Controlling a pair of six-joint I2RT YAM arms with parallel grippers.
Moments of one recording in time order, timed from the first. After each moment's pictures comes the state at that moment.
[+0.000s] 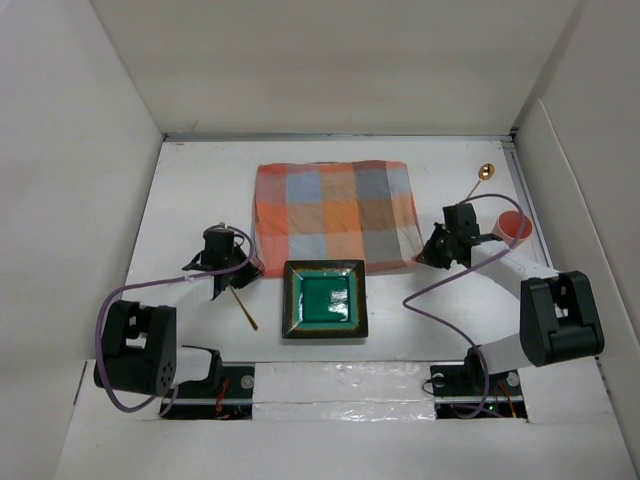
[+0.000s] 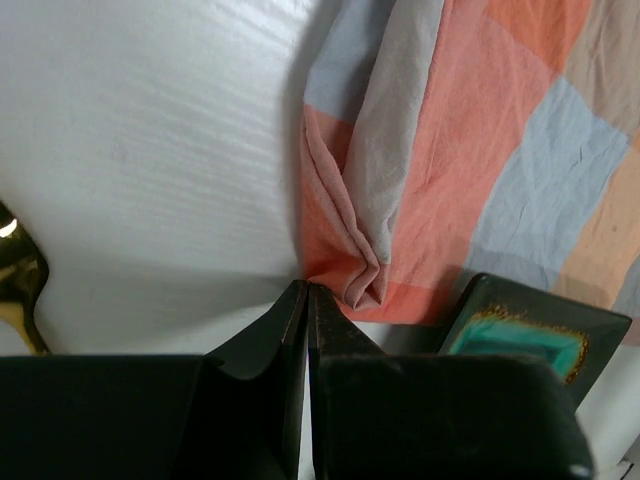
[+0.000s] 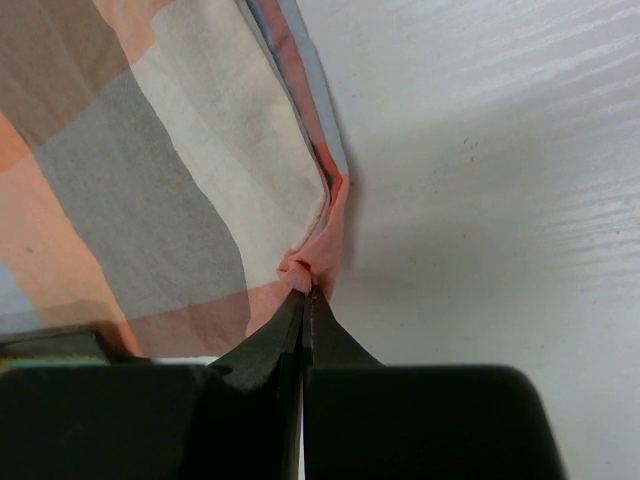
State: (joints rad) left arm -0.17 1.29 0.48 -0.11 0.12 -0.79; right arm 0.16 1.43 0.73 -0.26 -0.11 0.67
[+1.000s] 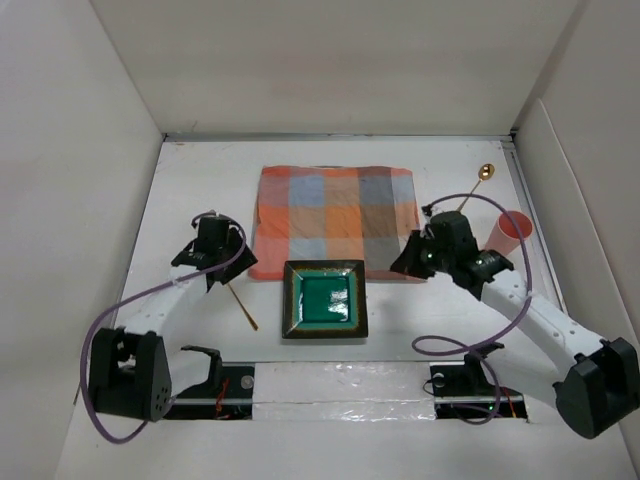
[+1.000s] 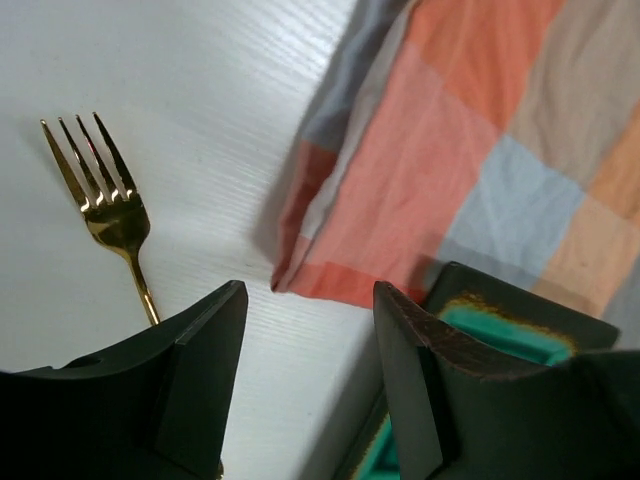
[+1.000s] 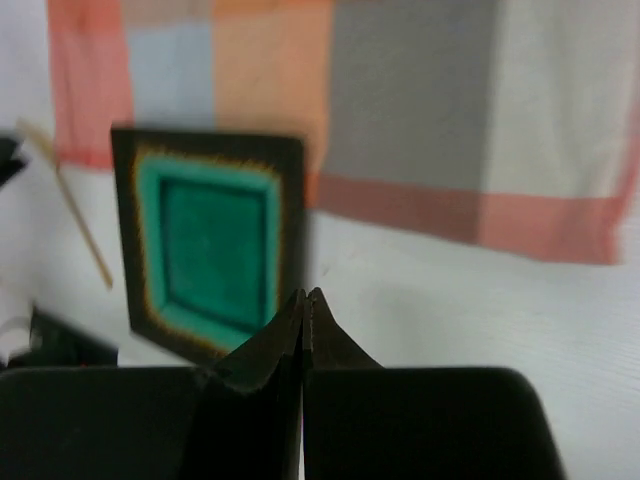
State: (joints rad) left arm -0.17 1.09 0.62 -0.41 -0.02 -0.74; right arm 0.38 1.05 0.76 -0.44 -0.20 0.61
